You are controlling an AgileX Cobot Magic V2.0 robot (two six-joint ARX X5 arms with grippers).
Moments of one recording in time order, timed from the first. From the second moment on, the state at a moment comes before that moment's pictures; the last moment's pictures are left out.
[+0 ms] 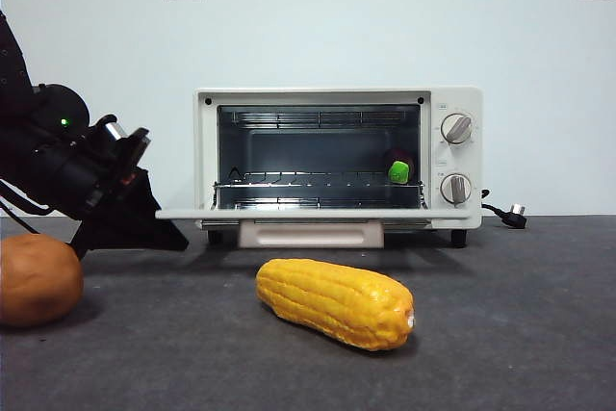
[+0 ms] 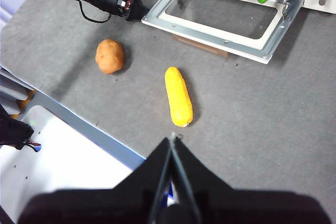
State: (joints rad) left arm -0.08 1.98 1.13 -0.18 0.91 -0.01; right arm 0.43 0.85 1.45 -1.35 -0.30 0.07
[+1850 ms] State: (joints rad) left arm -0.16 1.83 1.16 0.22 0.53 -0.10; right arm 0.43 0.85 1.45 -1.35 -0.30 0.07
